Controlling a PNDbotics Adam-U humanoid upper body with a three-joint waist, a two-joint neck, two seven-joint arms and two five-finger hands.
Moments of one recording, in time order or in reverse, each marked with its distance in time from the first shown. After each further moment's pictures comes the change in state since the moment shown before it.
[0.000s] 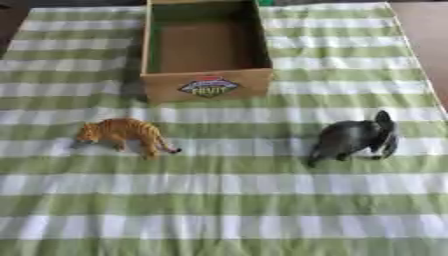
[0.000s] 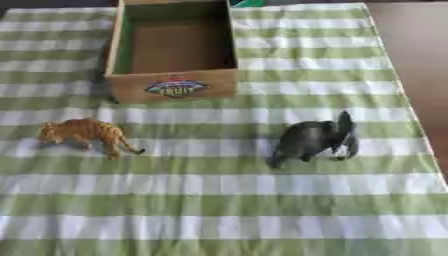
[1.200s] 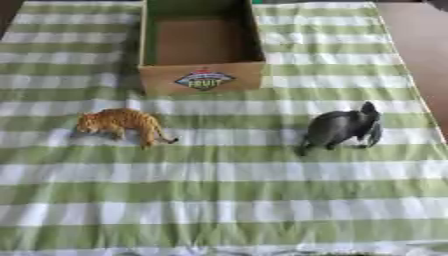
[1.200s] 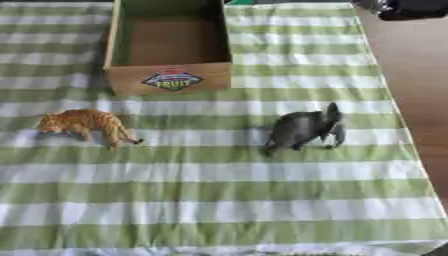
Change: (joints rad) left arm 0.010 0.011 -0.019 0.000 0.008 0.014 -0.028; right arm -0.305 -0.442 0.458 0.269 0.335 -0.156 0.336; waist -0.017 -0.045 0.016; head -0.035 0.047
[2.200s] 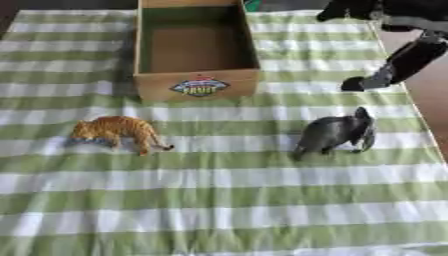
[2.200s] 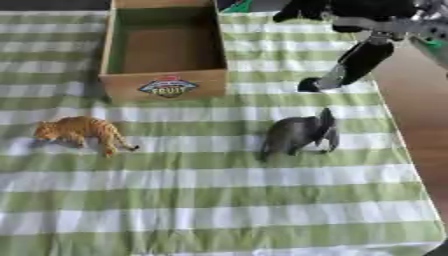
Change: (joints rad) left arm 0.001 0.007 -0.005 0.000 0.002 0.008 -0.017; right arm -0.100 0.081 0.144 0.215 0.286 -0.181 0.298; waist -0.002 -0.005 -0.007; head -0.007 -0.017
